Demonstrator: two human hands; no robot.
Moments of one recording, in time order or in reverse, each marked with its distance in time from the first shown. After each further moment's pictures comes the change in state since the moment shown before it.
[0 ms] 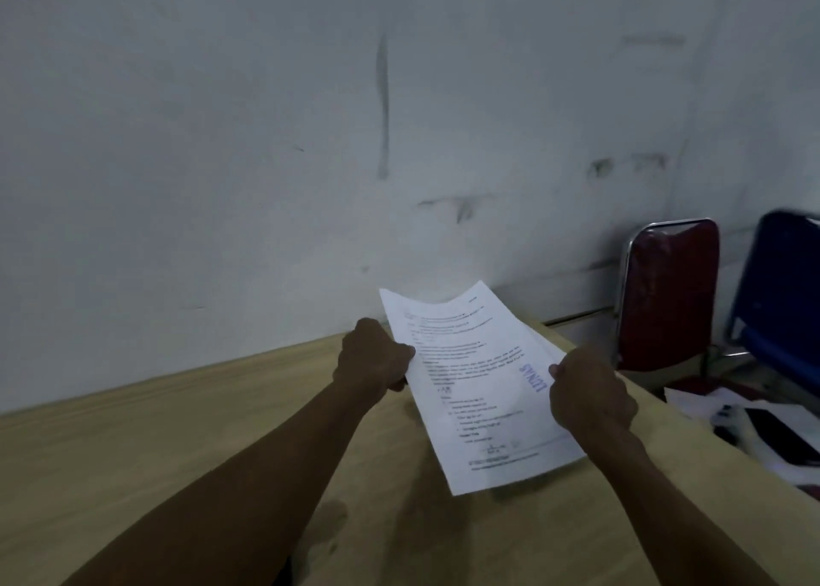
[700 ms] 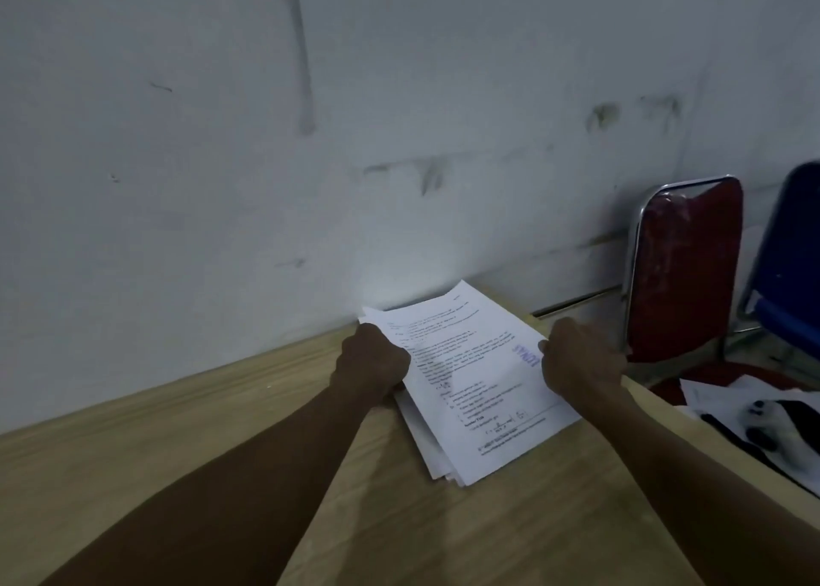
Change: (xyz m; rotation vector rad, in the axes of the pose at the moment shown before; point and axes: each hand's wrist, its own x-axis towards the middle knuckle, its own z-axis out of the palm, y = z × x) left_hand 0.127 -0.012 0.125 0.132 -0.067 -0.025; right_hand 0.153 0.024 0.081 -0.195 -0.056 -0.097
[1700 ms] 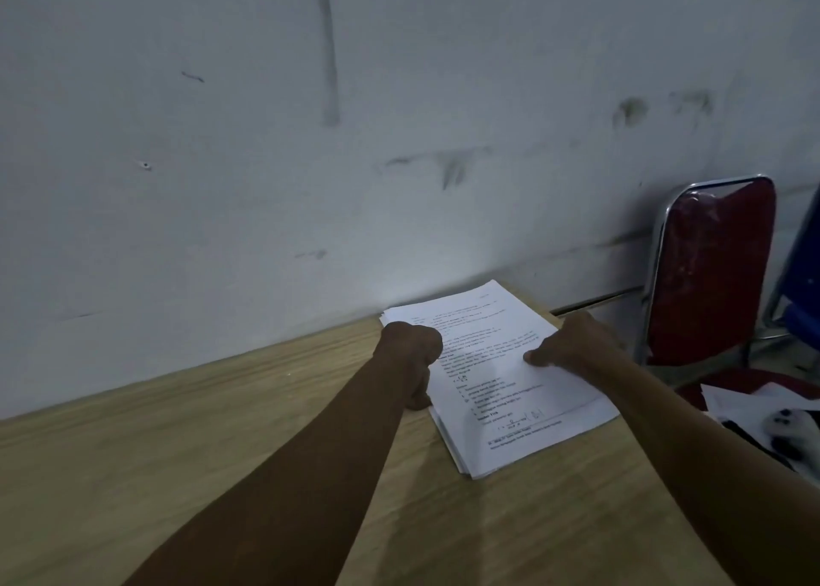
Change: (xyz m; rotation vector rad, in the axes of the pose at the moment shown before) left_hand -0.019 0.037 0.001 -0.434 -0.232 -0.479; right_hand 0.041 -0.005 0.021 0.216 -0.286 0.155
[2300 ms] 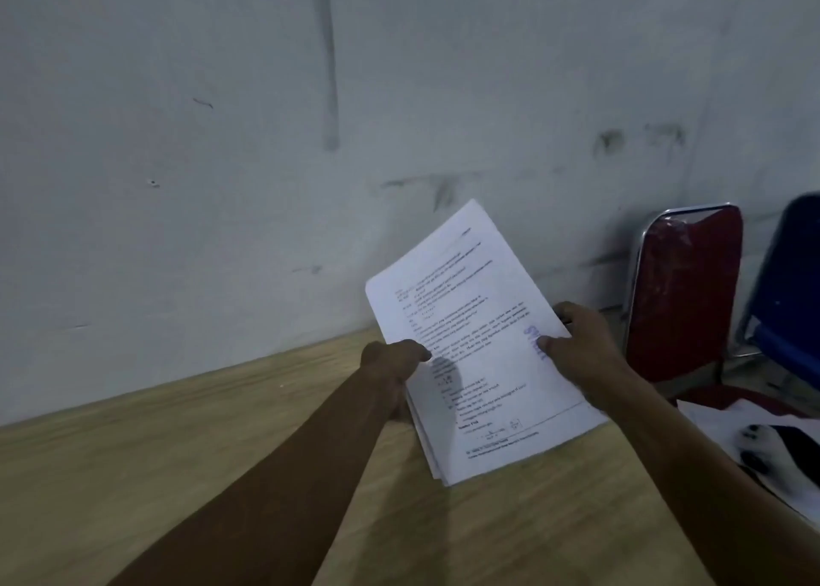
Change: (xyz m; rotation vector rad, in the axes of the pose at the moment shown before) left_hand -0.015 -0.010 -0.018 -0.159 -0.037 0.078; right_hand -0.045 0.001 -0.032 0.635 0.112 -0.335
